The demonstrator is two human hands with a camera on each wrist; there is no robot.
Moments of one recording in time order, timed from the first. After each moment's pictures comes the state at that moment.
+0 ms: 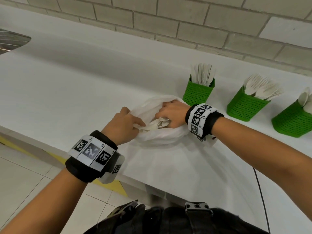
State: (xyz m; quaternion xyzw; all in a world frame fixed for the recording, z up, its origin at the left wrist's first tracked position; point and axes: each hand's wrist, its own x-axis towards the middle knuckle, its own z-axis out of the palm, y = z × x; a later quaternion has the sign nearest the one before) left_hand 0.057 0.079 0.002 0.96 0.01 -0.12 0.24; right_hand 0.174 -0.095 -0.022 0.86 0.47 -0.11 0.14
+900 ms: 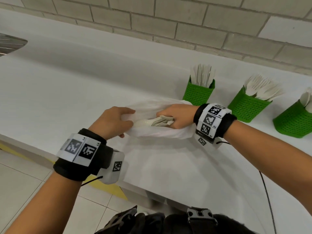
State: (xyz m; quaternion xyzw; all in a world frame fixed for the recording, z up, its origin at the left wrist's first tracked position) left_hand 0.069 0.098 0.015 0.92 0.09 -0.11 0.37; right_hand 0.166 -0.104 -0.002 0.87 0.45 -0.21 -0.04
